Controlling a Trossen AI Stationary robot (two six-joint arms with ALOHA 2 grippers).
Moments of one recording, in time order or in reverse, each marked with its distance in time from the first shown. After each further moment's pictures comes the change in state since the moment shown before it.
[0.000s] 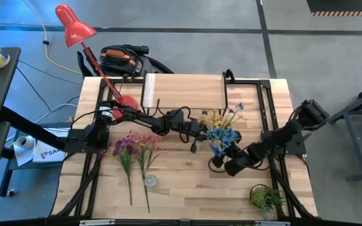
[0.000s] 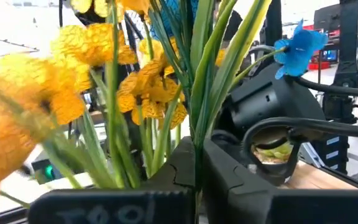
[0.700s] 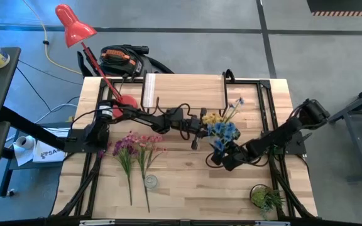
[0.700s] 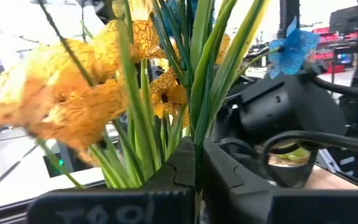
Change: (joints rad) left arm 0.029 0.000 0.000 0.006 -0.031 -0.025; right arm -0.058 -0.022 0.003 -0.022 -0.095 -0.109
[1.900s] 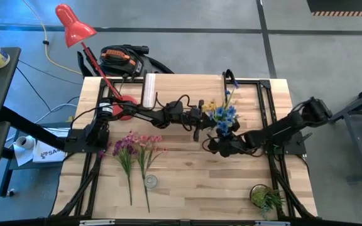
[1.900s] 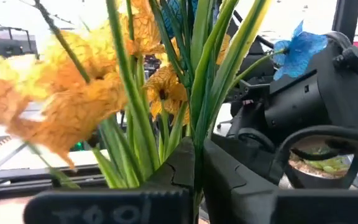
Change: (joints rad) left arm 0.063 -0.002 0.000 -0.024 -0.043 -0.109; right arm -0.180 -0.036 0.000 0.048 -0.018 -0.071
